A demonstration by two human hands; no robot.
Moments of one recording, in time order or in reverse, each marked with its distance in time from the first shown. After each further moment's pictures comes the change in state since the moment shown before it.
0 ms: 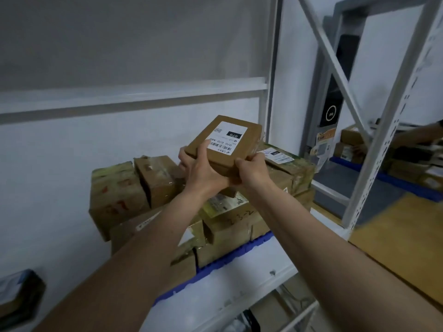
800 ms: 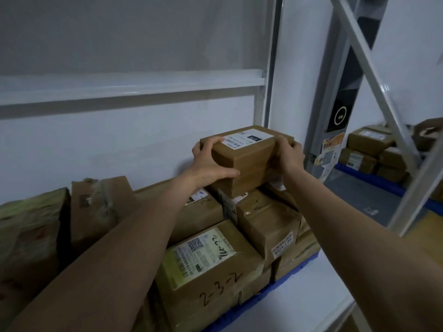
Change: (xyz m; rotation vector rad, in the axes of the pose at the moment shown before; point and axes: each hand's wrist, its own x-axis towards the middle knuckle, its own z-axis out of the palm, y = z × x) left_hand 0.185 -0.020 0.118 -0.182 -0.320 0.043; right_hand 0.238 0.007 -0.071 -0.028 0.232 -0.001
